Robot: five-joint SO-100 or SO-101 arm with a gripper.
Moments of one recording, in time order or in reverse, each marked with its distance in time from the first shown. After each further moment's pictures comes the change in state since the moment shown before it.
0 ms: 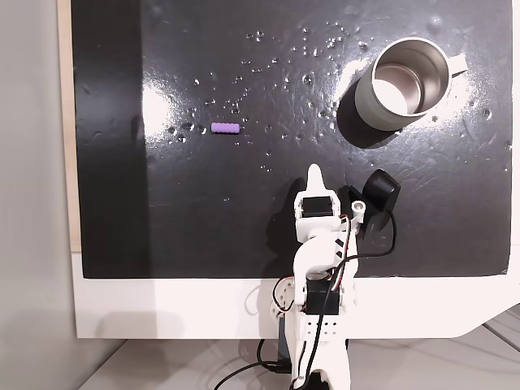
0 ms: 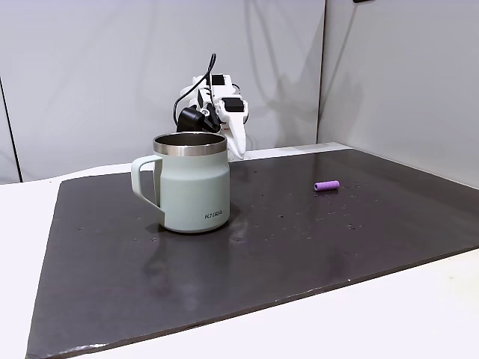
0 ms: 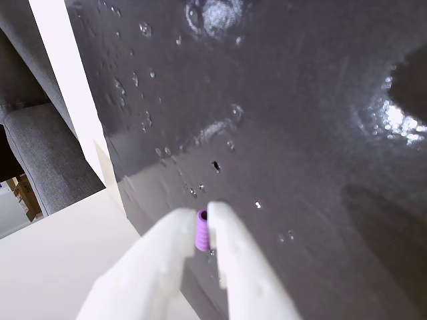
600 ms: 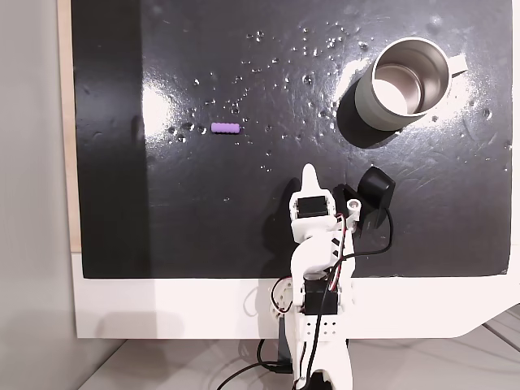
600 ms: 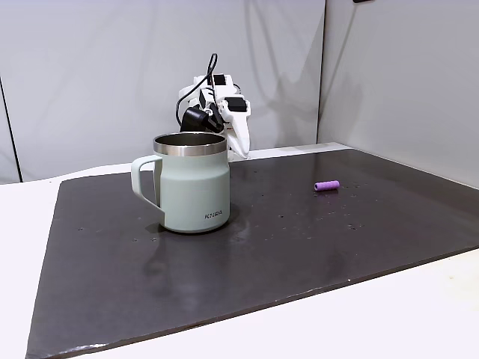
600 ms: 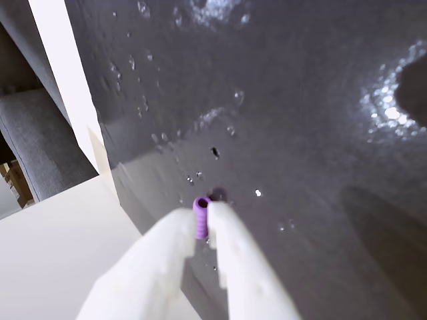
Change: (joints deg) arm -2.5 0.0 -0.5 0.0 -0.4
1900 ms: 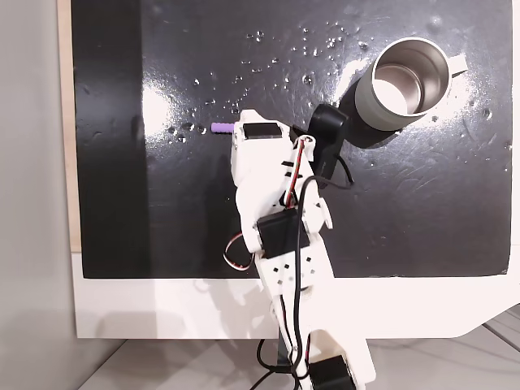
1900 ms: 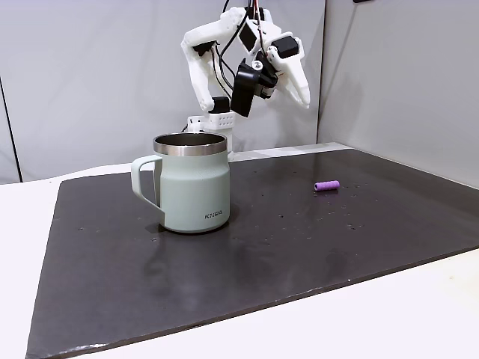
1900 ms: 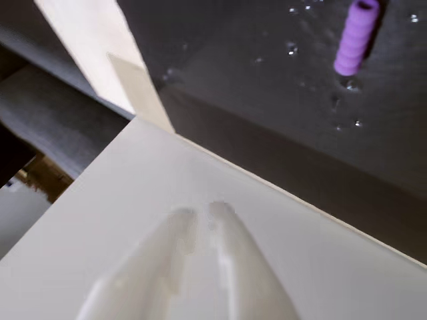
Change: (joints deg) arm -18.6 -70.7 -67.9 9.1 28.0
